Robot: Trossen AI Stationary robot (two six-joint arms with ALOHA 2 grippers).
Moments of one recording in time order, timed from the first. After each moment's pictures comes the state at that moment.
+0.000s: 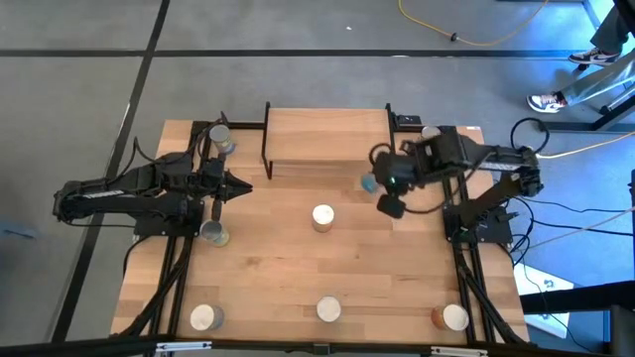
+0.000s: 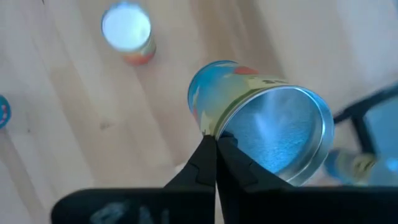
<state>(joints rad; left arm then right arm) 0.17 0.44 0.52 -0.32 0.10 -0.15 0.07 1.57 1.89 -1.57 0.26 0.37</state>
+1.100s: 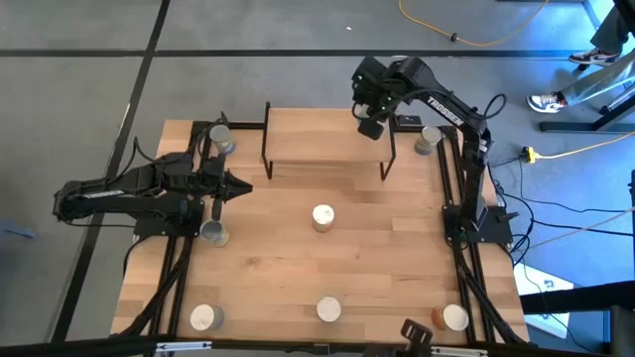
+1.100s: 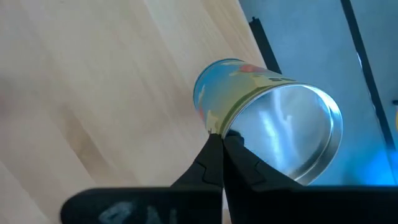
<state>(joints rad) 0.17 0.44 0.52 -0.32 0.09 -0.21 -0.58 1.95 2.23 -1.57 0.19 -0.17</state>
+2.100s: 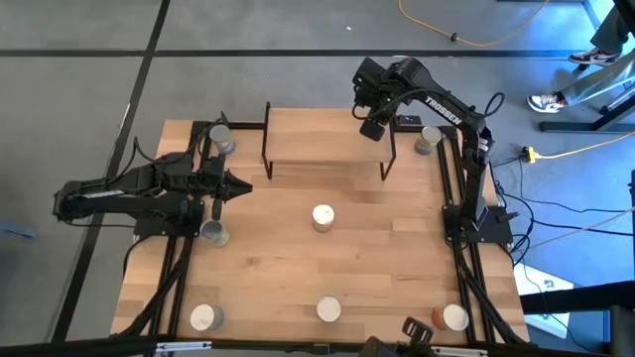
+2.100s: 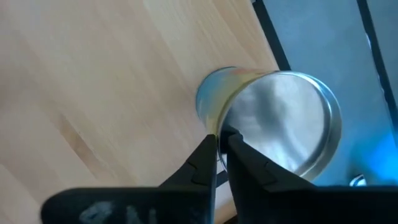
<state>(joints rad) 0.17 0.44 0.52 -0.32 0.09 -0.21 -0.60 1.95 2.16 -1.57 0.19 -0.14</state>
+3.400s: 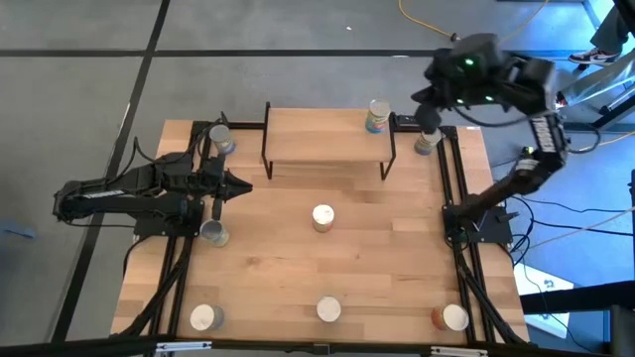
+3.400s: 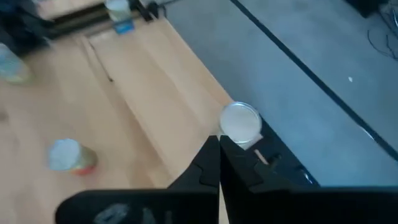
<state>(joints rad) 0.17 0.44 0.52 -0.32 0.09 -0.16 -0.52 1.51 2.34 -1.57 0.08 -0.01</state>
